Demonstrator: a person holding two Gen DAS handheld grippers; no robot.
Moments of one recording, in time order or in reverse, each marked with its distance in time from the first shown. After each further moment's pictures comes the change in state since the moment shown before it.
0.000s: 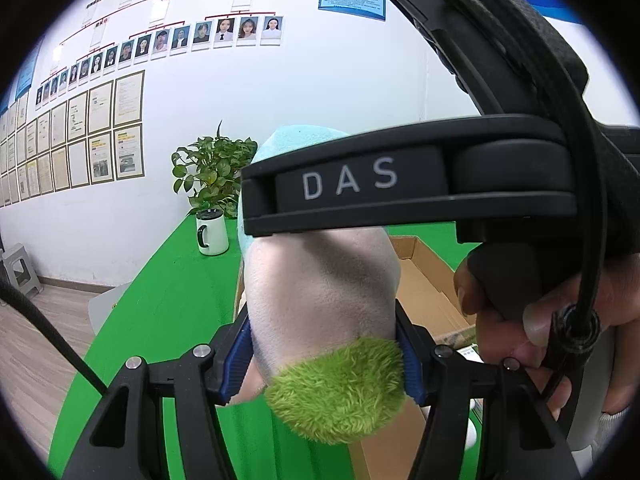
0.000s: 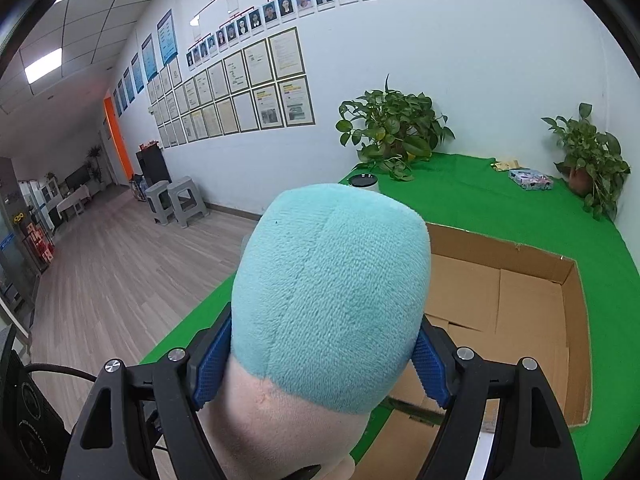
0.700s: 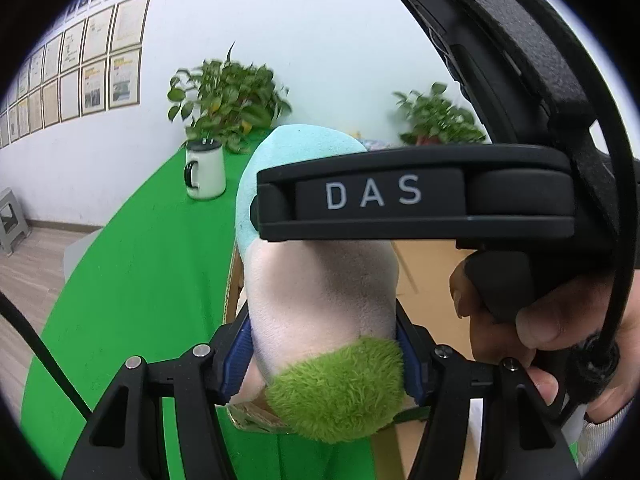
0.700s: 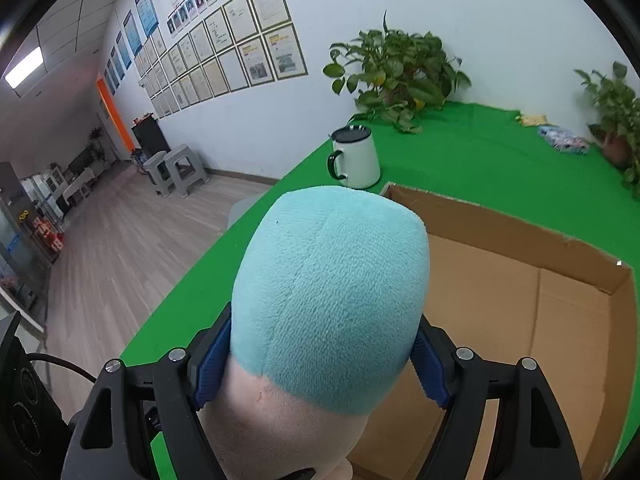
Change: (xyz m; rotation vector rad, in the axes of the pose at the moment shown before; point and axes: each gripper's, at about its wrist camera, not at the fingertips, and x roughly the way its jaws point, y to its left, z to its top) left arm 0.143 0.059 0.006 -0.132 0.239 -0.005; right arm 0.235 -0.105 0.035 0.061 0.207 0.089
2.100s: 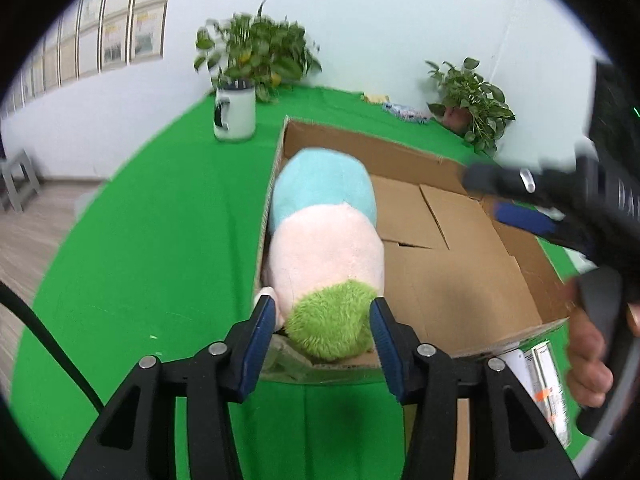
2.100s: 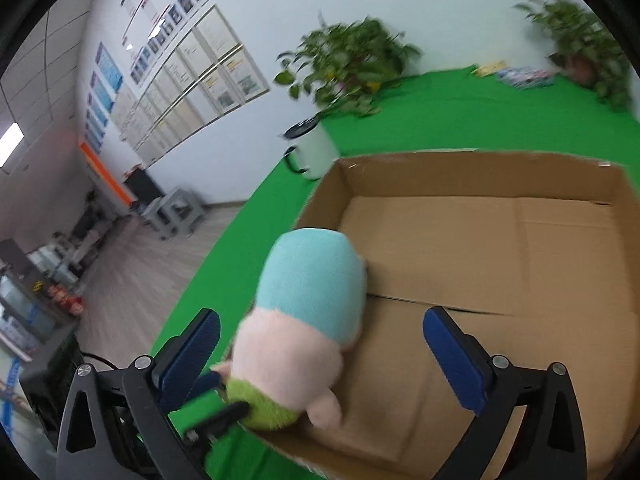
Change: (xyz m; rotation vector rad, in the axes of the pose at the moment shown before) left arm -0.004 0.021 -0.035 -0.059 0.093 0.056; right arm -0.002 -0.058 -0.078 0.223 -0.106 -0.083
